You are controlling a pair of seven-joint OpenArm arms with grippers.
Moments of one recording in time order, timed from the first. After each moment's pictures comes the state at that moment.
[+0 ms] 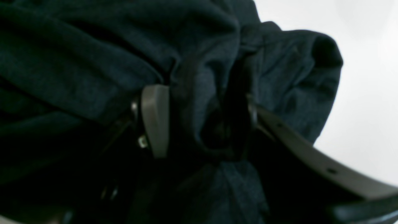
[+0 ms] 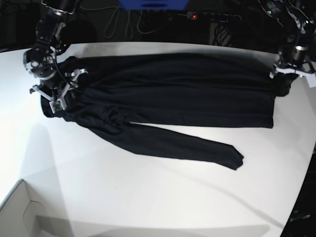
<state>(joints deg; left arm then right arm) 13.0 3.4 -56.3 102.1 -40.7 -32.2 49.8 -10.3 0.5 28.7 93.3 -13.0 40.1 -33.4</state>
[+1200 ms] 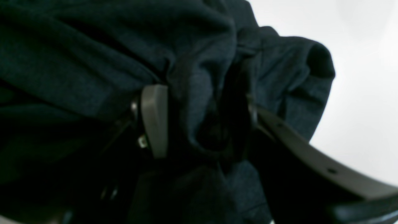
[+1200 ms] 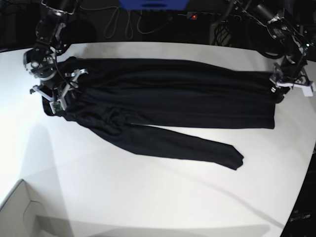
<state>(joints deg) 1.3 -2.5 -59.0 79.4 -31.2 -32.1 49.4 -10.1 0.5 28.7 93.3 -13.0 40.1 -33.6</state>
